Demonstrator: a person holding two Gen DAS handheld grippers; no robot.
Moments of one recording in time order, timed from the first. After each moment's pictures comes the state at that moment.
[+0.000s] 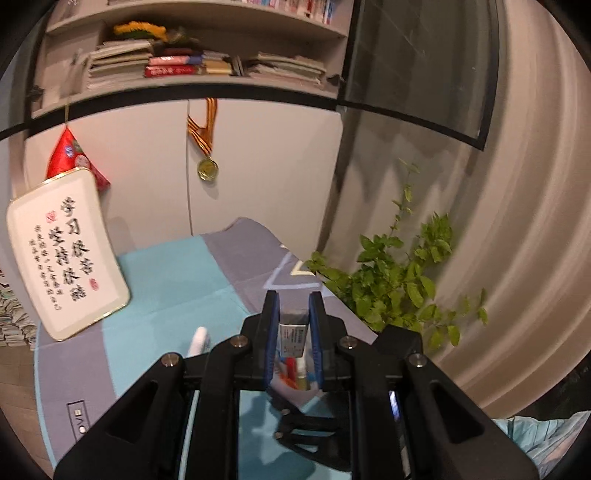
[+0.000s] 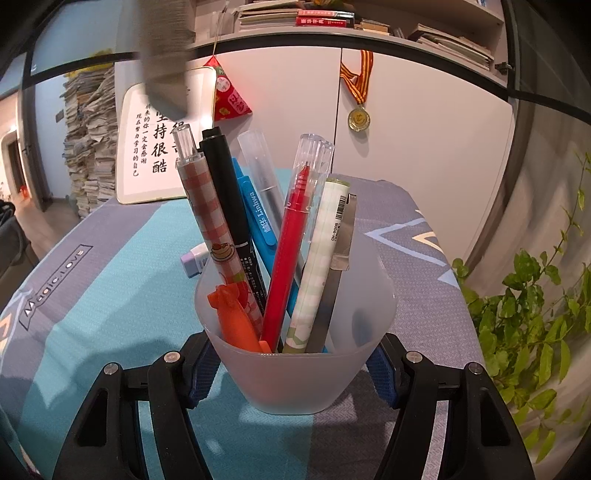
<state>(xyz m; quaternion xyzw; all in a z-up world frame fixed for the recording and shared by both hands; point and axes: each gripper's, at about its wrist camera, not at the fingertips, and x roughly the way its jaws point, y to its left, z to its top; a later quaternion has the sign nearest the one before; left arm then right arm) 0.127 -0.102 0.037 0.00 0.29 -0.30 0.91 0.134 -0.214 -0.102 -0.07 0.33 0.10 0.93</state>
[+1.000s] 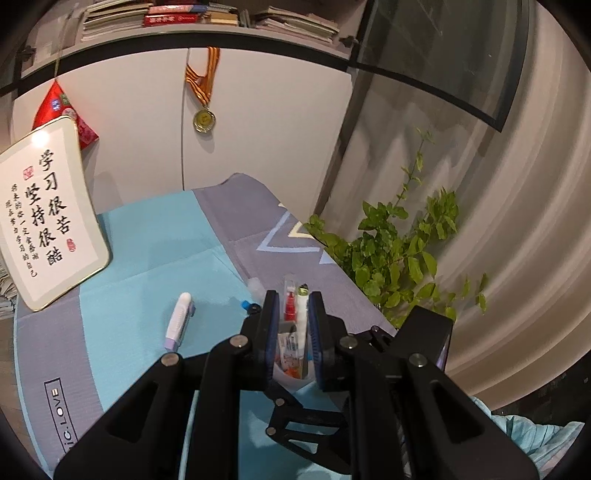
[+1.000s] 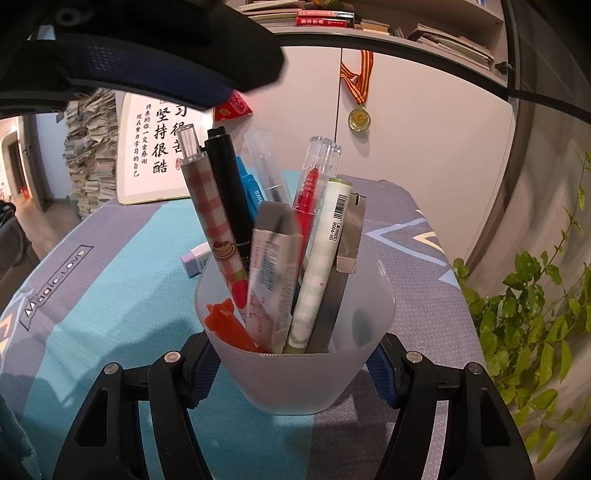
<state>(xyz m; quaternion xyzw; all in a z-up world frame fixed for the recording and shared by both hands) 0.150 -0.107 0.009 -0.02 0.36 -0.30 0.88 0.135 -0.214 -0.103 -0.06 0.33 0.10 0.93</state>
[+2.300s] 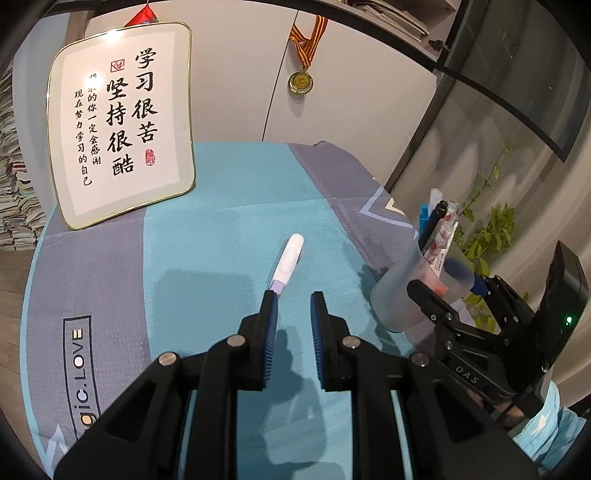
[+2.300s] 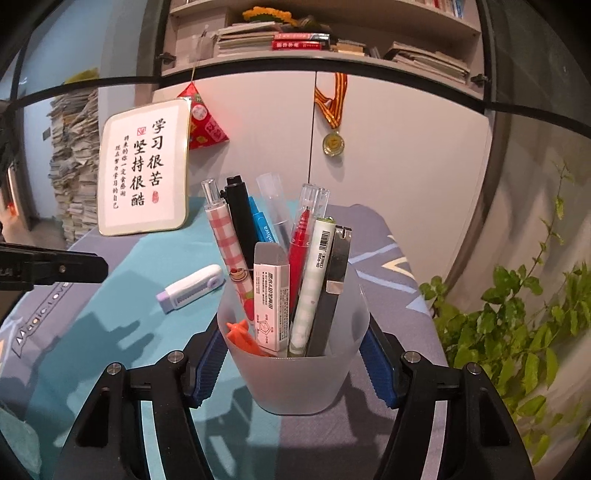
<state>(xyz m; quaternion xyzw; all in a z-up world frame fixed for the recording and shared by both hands) 0.176 -0.023 -0.064 -0.06 0.42 -0.20 0.89 0.145 -0.234 -0.085 -0.05 0.29 0.07 0.95</state>
